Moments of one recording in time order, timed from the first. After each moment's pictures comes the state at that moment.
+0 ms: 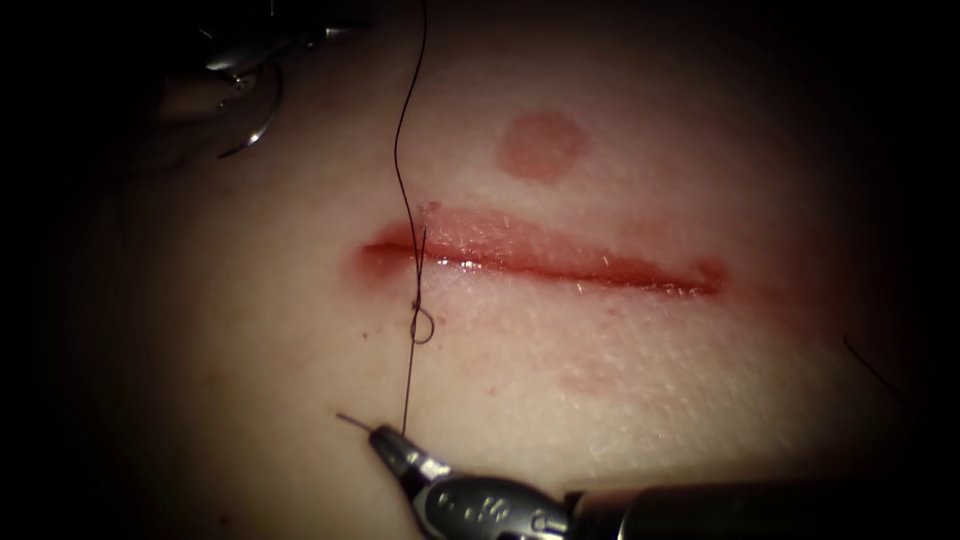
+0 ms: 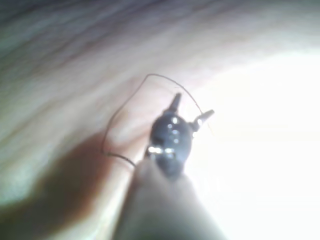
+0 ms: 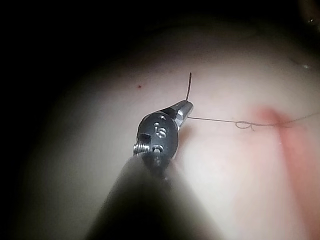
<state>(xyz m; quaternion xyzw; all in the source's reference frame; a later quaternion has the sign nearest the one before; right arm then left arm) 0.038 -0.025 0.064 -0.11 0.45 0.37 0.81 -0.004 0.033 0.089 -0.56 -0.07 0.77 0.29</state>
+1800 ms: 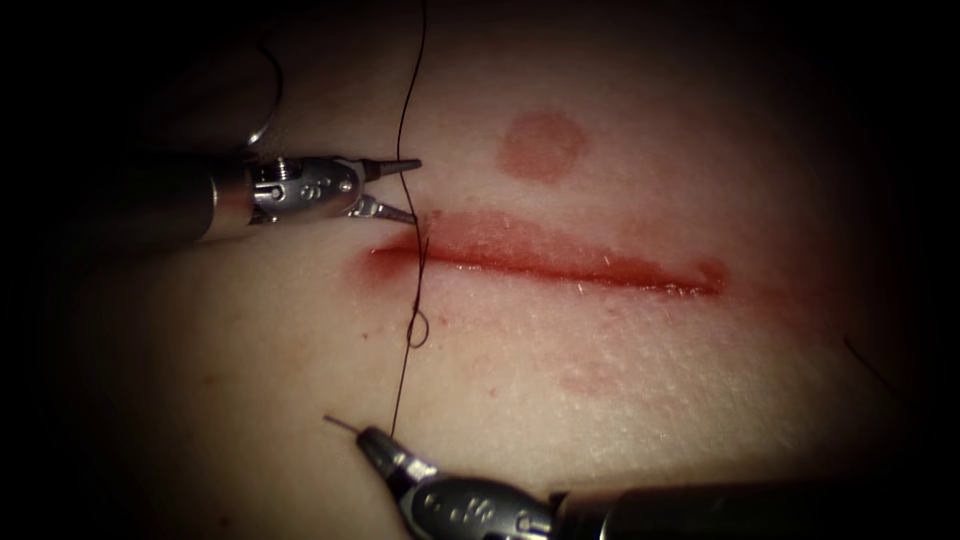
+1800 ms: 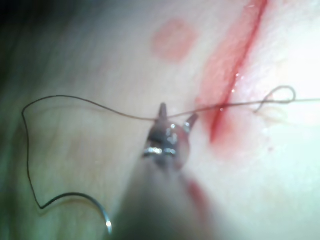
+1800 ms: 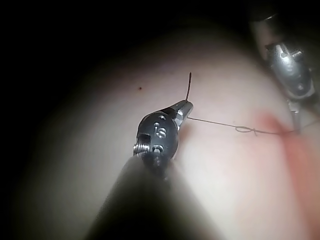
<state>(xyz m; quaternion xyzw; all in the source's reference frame) 0.039 -0.025 0.065 -0.11 0.46 0.36 0.80 -0.012 0.020 0.091 -0.44 -0.03 0.90 0.00</state>
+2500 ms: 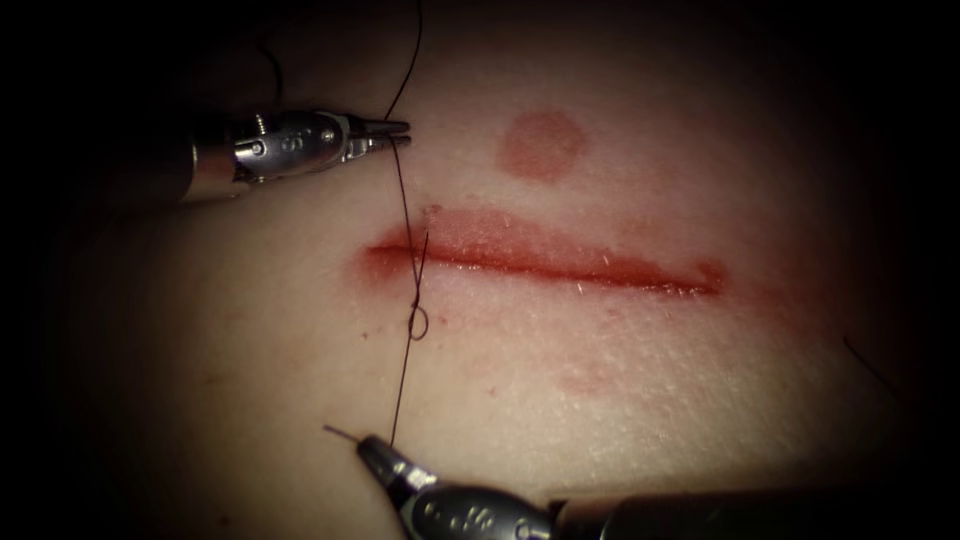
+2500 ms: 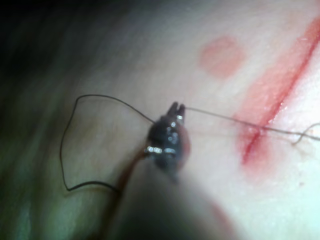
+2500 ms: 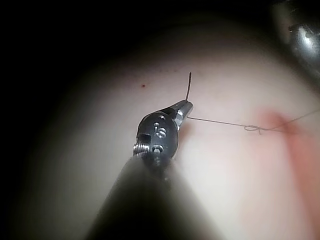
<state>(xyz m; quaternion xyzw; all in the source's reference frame) 0.039 -0.026 0.065 -0.11 0.46 0.36 0.81 -0.009 0.027 0.088 -0.50 -0.03 0.86 0.11</state>
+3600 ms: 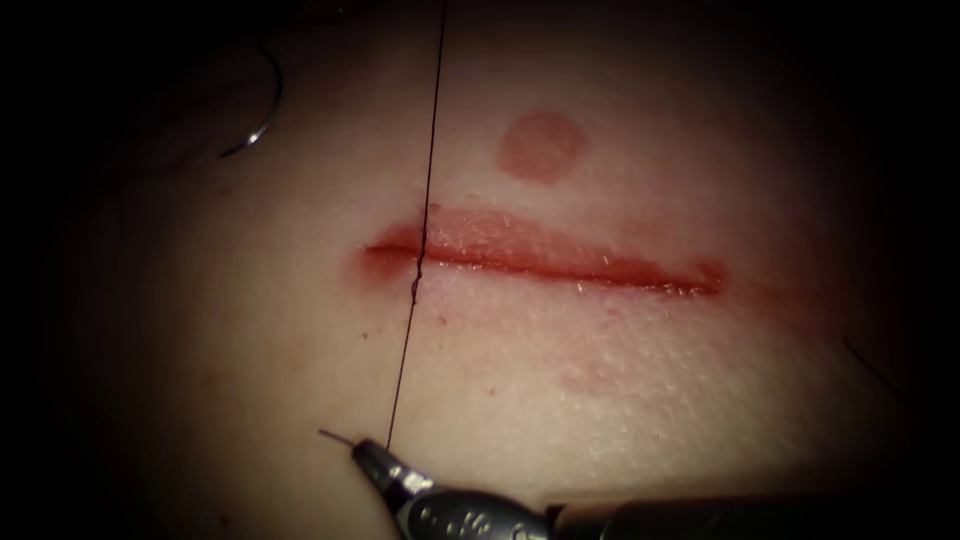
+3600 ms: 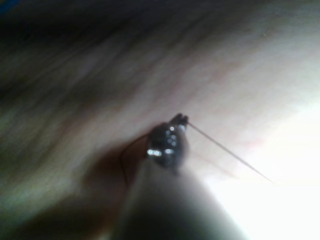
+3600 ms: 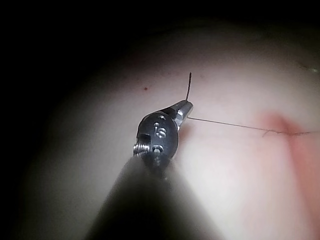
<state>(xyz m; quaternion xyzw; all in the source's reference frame) 0.039 -0.026 0.065 -0.11 0.46 0.36 0.81 -0.014 0.048 0.102 -0.47 -0.02 0.85 0.21</state>
